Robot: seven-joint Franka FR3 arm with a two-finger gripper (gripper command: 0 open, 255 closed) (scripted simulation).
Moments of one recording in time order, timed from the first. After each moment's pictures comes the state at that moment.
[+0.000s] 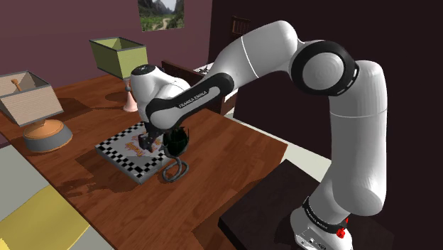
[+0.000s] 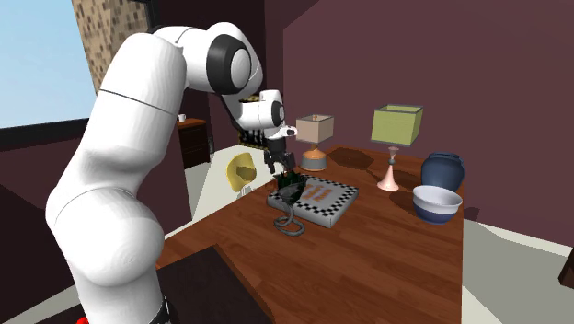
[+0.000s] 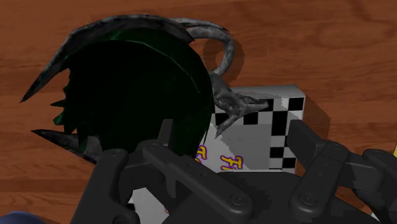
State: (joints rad) arm 0.22 0.49 0.34 -1.74 -0.35 2.20 0.54
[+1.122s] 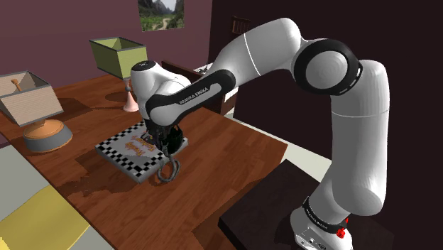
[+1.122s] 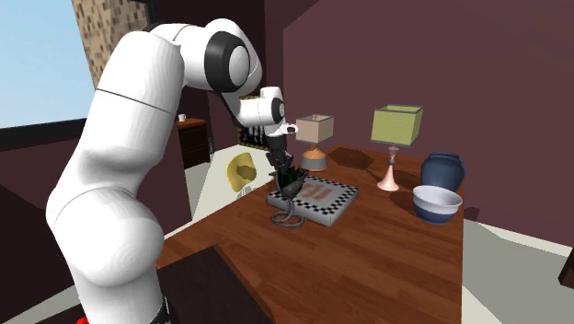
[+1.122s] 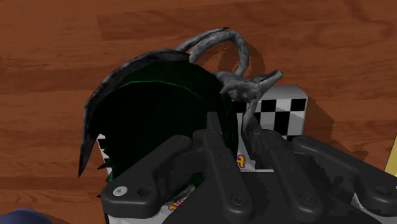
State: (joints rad) arm 0.21 0.47 0.35 -1.74 -0.34 2.18 0.53
